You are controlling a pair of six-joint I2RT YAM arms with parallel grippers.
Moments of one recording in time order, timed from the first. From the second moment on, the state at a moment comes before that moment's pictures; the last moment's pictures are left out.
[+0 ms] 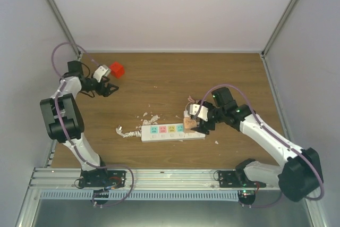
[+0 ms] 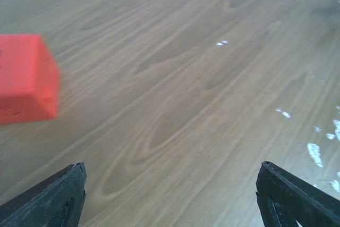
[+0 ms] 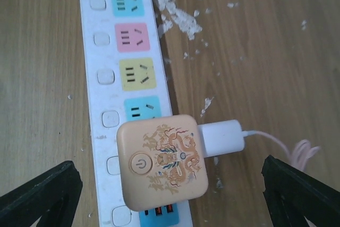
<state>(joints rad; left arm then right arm) 0.33 1.84 1.32 -0.61 0.85 0.84 0.49 1.19 0.80 -0.57 -0.48 -0.90</state>
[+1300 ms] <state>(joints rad) 0.03 1.69 0.98 -0.67 0.71 1.07 0.49 1.35 0.61 -0.54 -0.41 -0.98</state>
